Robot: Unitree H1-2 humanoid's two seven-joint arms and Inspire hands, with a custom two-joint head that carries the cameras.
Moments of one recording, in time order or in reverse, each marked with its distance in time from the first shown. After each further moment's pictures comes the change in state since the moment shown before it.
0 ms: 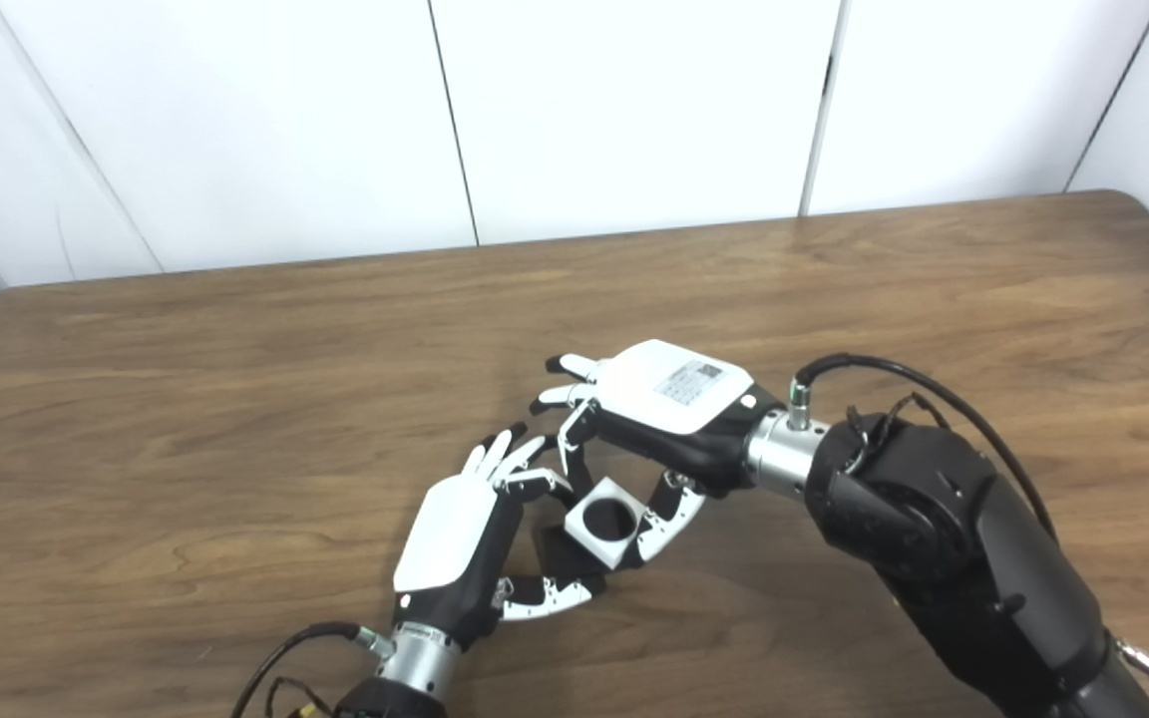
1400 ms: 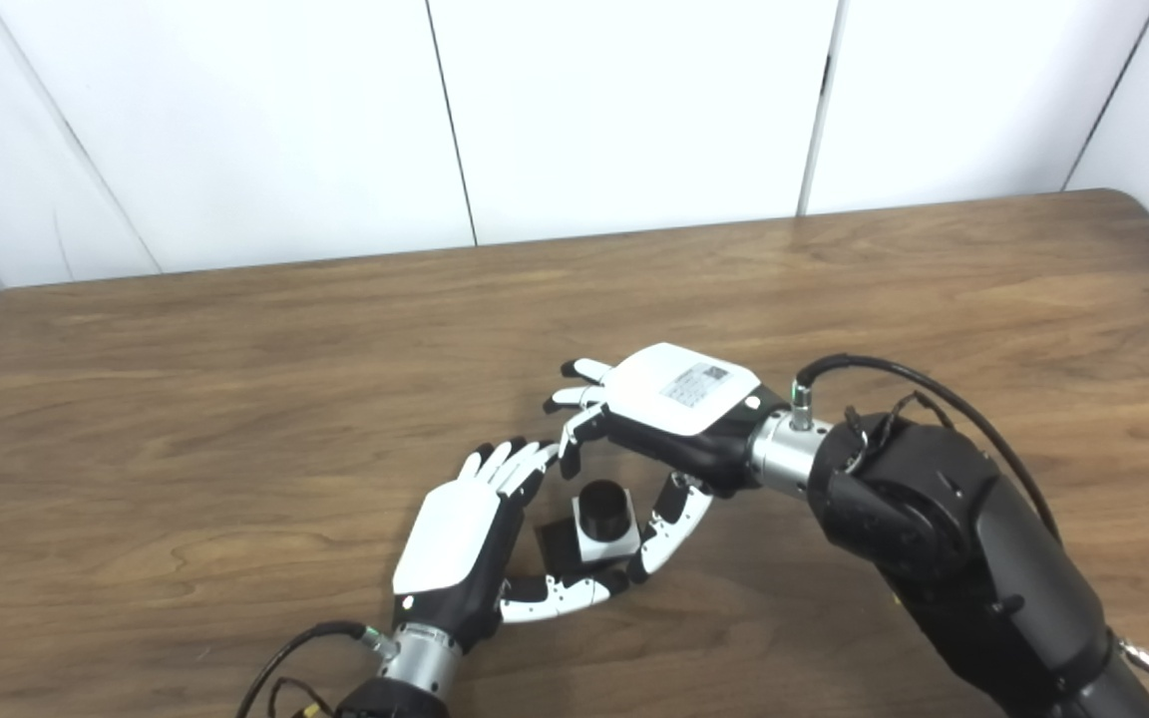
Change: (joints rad) left arm 0.003 -0.007 -0.003 -0.003 0.074 0.055 -0.041; right arm 0.001 -0.004 -0.001 0.004 -0.043 0.021 0.032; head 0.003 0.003
